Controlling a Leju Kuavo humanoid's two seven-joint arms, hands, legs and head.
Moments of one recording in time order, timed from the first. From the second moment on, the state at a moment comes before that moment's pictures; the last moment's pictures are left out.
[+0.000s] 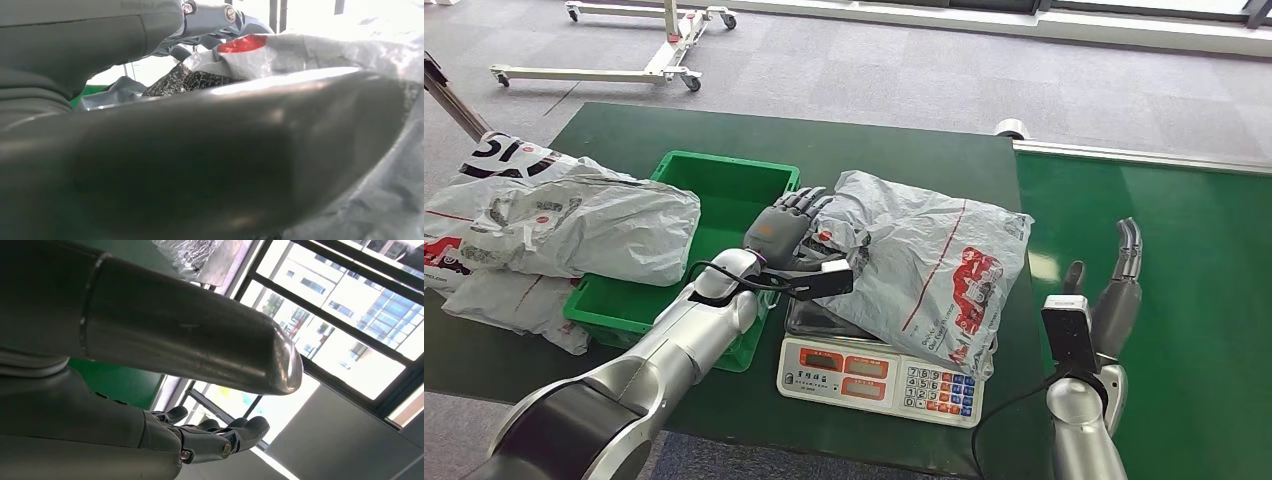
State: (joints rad) left arm -0.83 -0.12 -0.41 -0.39 -1.08 0.25 -0.35; right arm -0.23 0.02 -0.07 -1.27 0.65 -0.60 -0.59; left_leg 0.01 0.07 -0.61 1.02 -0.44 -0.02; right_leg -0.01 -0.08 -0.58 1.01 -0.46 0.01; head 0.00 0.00
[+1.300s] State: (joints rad) left arm -0.83 -0.12 -0.42 -0.38 -1.08 0.25 -0.35; right arm -0.23 0.02 -0.07 -1.26 0.65 -0.60 -0.59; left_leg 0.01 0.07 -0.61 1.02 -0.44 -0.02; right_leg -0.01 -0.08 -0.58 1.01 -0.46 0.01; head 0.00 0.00
